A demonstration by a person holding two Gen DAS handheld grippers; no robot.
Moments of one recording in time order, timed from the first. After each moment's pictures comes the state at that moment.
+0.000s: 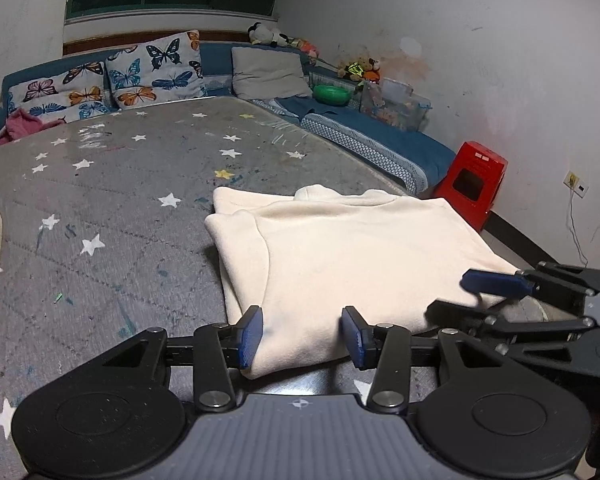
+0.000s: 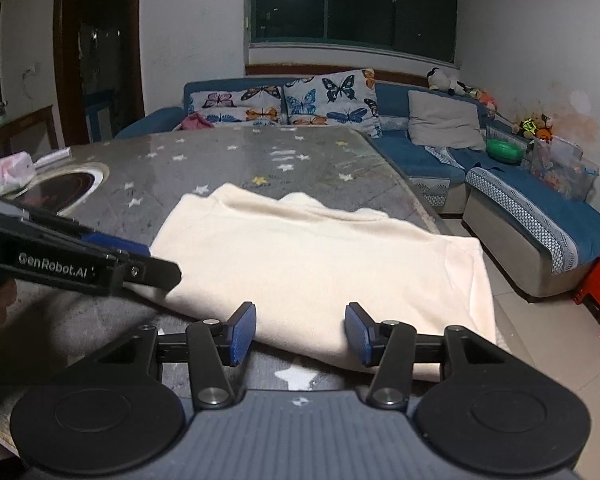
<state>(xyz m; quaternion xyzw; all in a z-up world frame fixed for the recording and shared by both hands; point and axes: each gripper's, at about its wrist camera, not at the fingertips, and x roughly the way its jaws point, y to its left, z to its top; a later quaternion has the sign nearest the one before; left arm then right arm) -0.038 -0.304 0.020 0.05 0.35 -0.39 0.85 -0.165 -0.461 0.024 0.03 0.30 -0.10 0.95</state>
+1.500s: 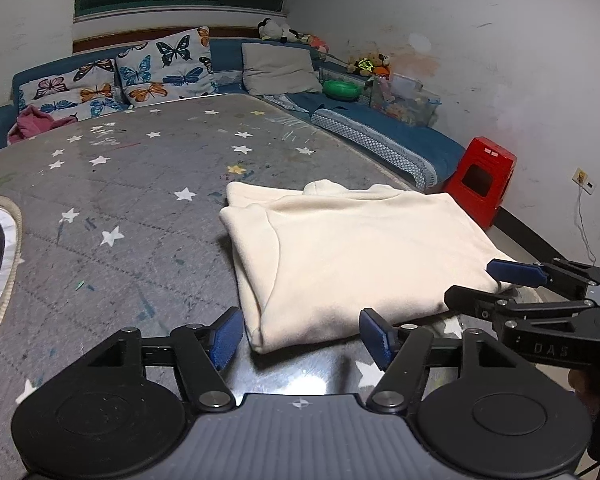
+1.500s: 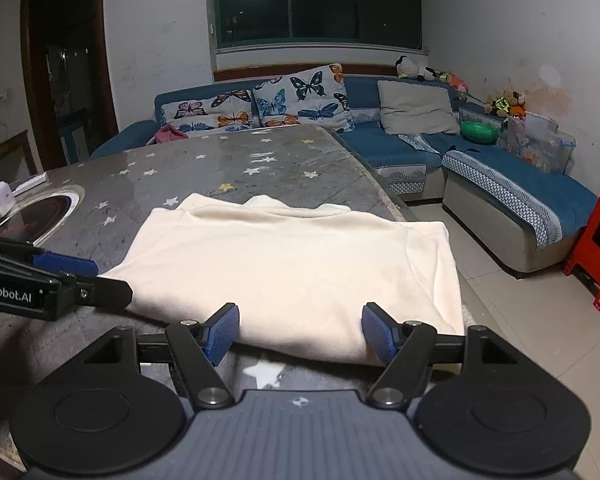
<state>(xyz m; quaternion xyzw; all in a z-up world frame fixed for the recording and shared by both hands) -0.050 -0.293 0.031 0.06 0.36 -0.37 0.85 -0.176 -0.473 0.027 0.07 0.30 -0.13 0.94</state>
